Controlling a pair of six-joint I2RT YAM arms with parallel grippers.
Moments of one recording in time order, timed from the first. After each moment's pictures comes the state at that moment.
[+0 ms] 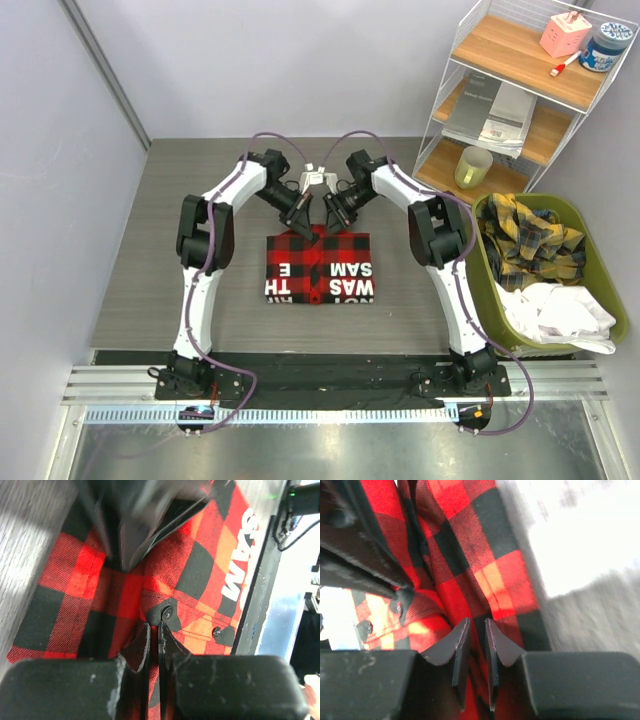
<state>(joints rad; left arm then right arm) -0.32 2.35 1.98 -1.16 0.95 0.55 0.41 2.48 2.07 -0.96 -0.91 -0.38</state>
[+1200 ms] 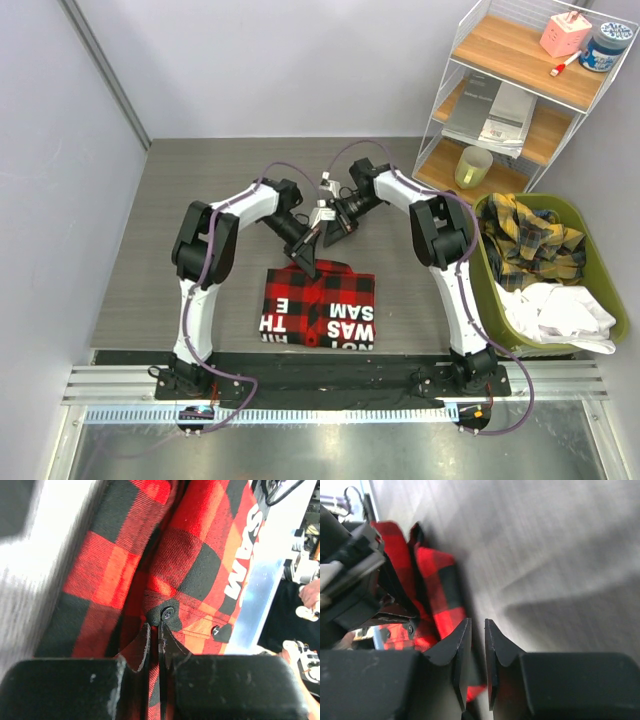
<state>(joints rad) -0.44 2.19 1.60 -1.11 0.92 0.52 0.40 2.44 1.94 -0.90 -1.01 -0.28</state>
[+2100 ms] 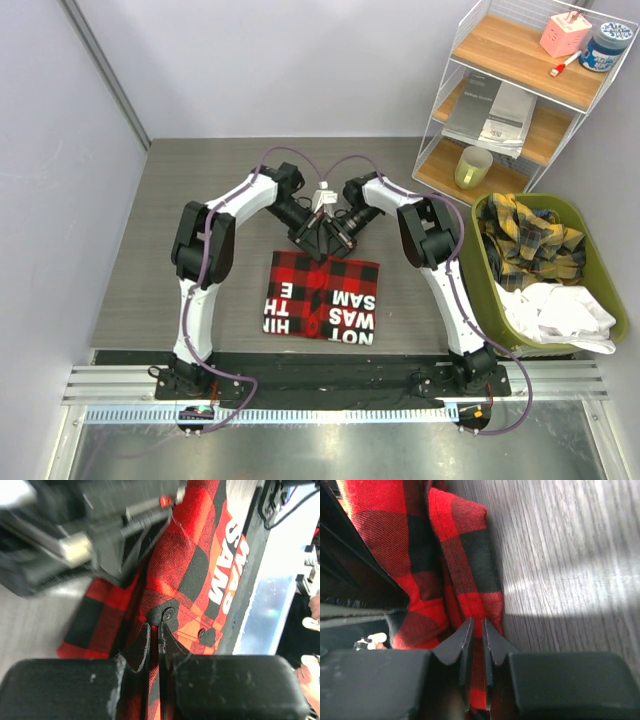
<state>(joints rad) -0.44 2.17 1.71 -1.08 0.92 0.48 0.45 2.53 1.98 -1.24 -1.07 -0.57</state>
